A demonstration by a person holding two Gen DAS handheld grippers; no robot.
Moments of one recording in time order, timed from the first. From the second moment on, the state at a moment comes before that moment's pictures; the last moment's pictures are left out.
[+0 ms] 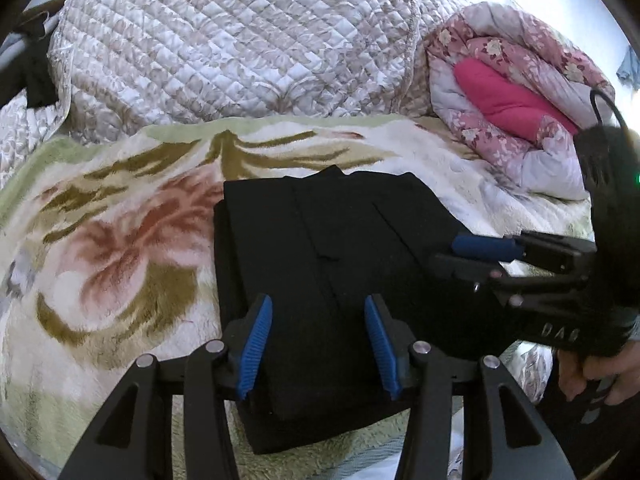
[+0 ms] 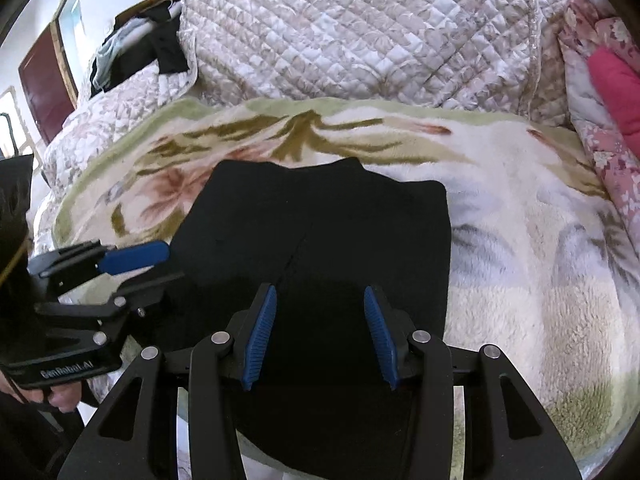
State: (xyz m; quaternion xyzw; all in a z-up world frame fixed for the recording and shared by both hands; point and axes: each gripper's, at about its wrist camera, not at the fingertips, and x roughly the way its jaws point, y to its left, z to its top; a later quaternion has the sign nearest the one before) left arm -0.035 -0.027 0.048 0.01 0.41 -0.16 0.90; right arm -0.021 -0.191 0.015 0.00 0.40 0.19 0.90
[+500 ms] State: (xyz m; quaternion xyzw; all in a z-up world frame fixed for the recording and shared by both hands) left arm -0.025 -0.009 0.042 -0.01 0.42 -0.12 0.90; right arm -0.018 -0.206 0.018 0.02 0.40 0.16 0.90
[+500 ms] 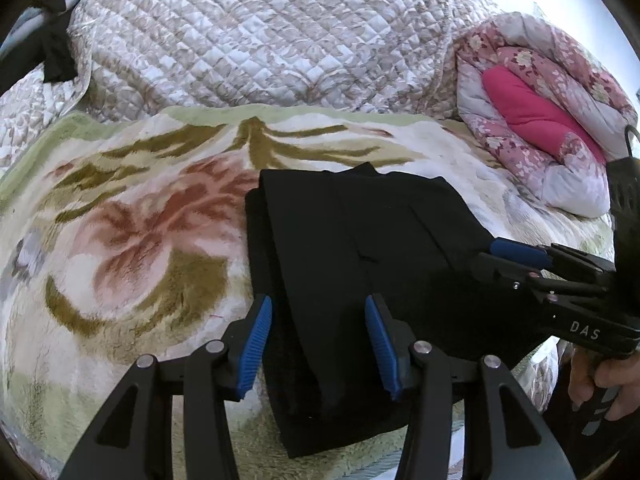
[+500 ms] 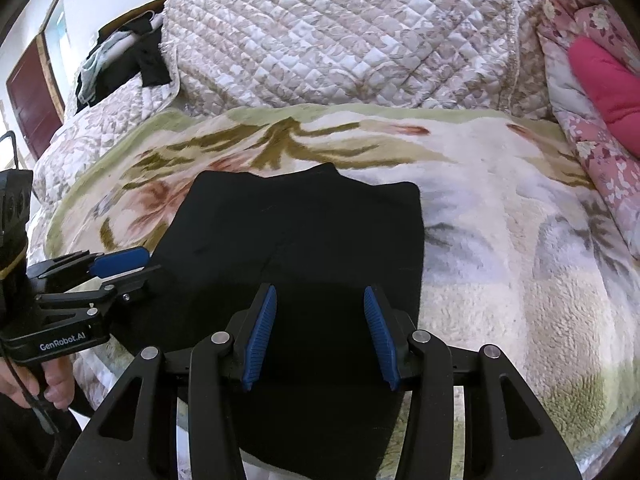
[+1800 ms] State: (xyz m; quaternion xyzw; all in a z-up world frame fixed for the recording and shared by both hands) left arm -0.004 0.018 0.019 -0.14 0.46 -0.18 0.86; right arm 0.001 -0.257 -0.008 0.22 0.46 0.17 0.84
